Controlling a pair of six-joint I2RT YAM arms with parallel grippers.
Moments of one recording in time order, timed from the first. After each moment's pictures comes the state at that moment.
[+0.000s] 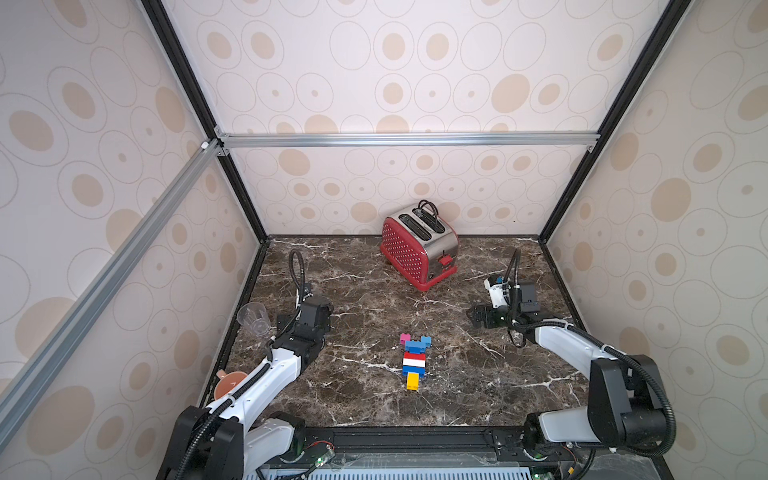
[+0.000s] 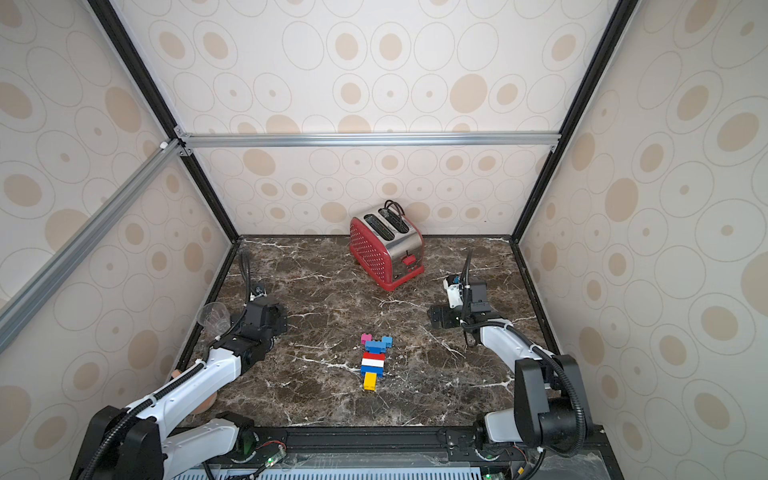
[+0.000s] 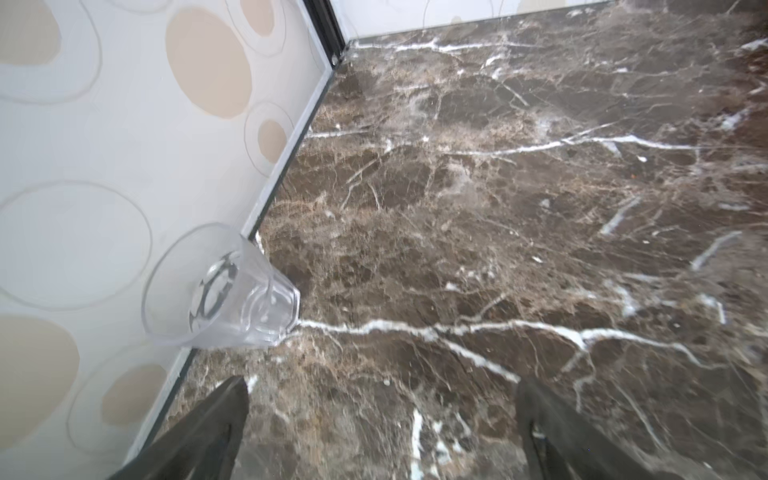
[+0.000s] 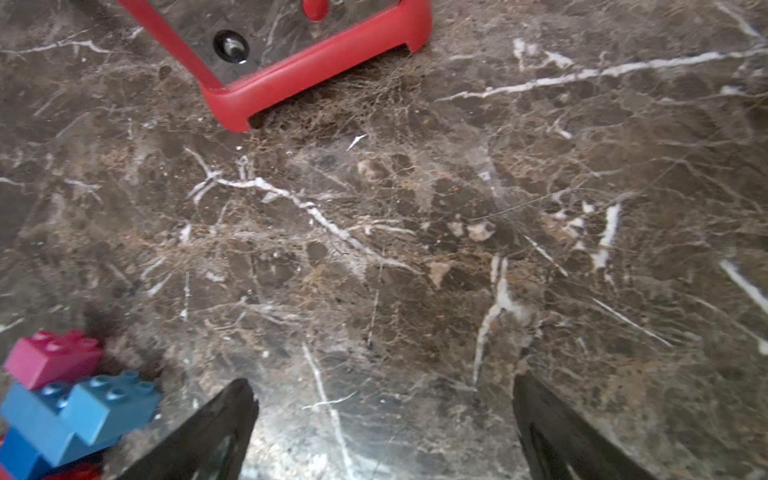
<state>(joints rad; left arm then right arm) -0.28 1.12 0.54 -0.10 -0.66 -0.13 0.08 1.39 0.68 -0.11 -0.24 -0.03</state>
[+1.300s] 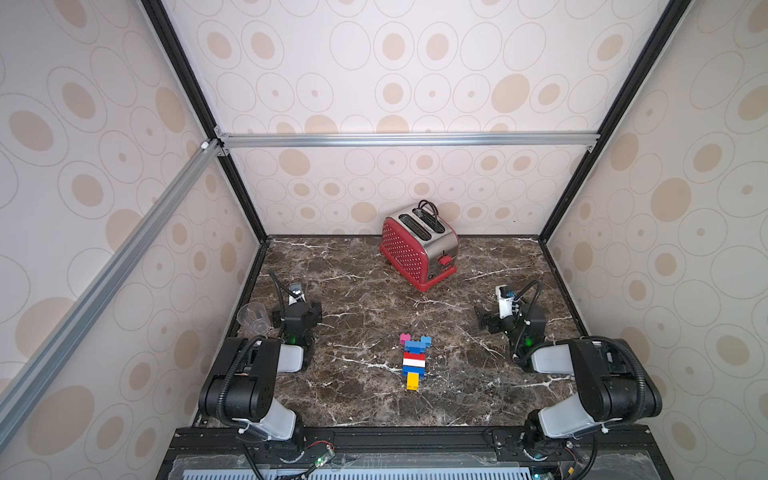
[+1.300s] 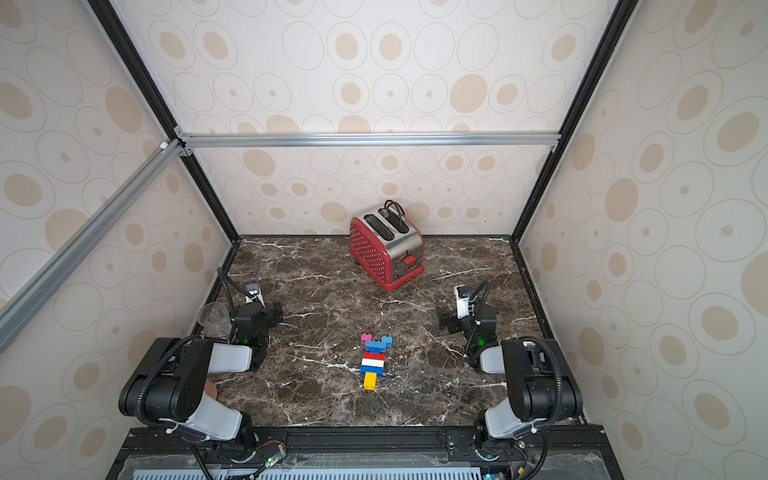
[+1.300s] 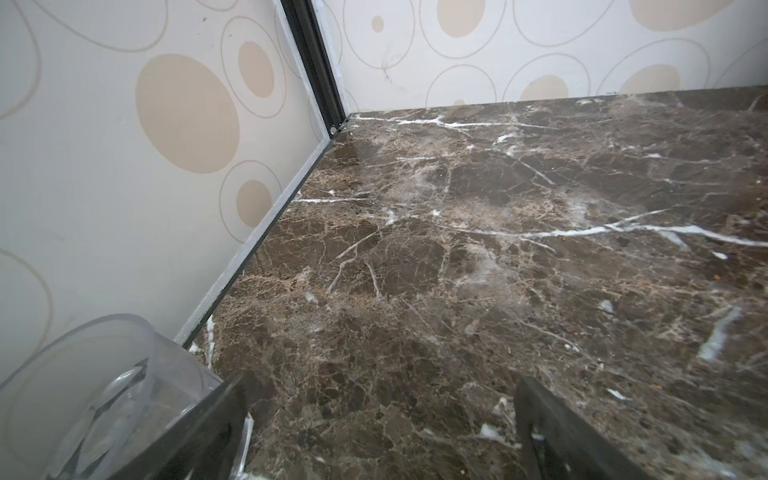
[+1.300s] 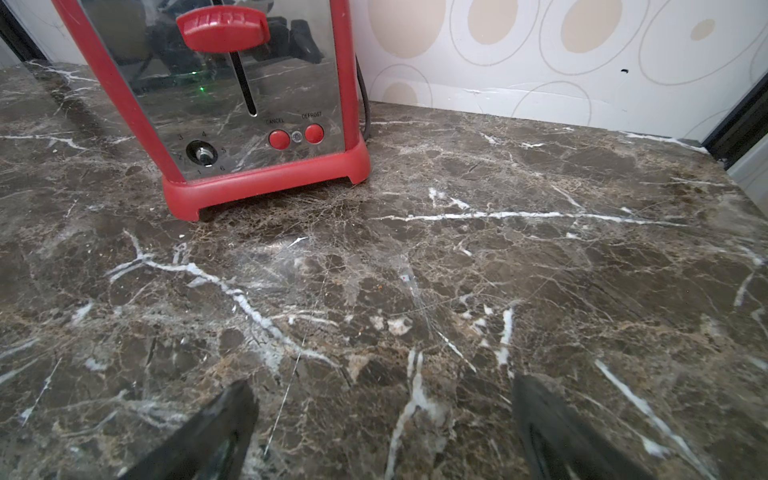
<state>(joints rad) -0.05 1.55 0.37 0.79 -0.43 0.05 0.01 1.52 0.34 0.81 -0.24 -0.10</state>
